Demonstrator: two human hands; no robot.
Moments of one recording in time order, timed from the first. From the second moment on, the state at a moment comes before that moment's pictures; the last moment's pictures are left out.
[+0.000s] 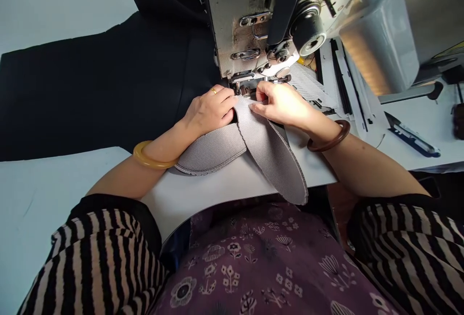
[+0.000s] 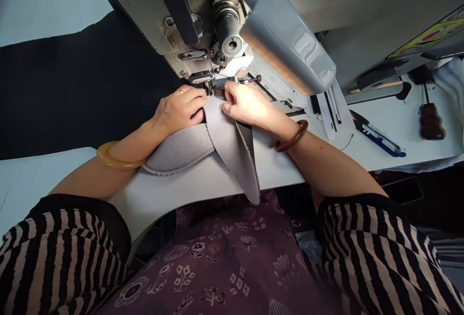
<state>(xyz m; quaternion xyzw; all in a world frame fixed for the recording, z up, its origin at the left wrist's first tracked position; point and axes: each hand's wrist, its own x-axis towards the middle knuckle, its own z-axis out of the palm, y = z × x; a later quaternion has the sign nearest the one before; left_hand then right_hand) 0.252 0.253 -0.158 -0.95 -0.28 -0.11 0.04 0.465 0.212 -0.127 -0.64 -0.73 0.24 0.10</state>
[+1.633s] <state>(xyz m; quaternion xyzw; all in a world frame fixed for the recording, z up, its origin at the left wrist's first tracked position) 0.293 0.185 -0.145 -0.86 -0.51 -0.08 0.06 0.491 0.178 -0.143 -0.31 -0.94 0.12 0.10</state>
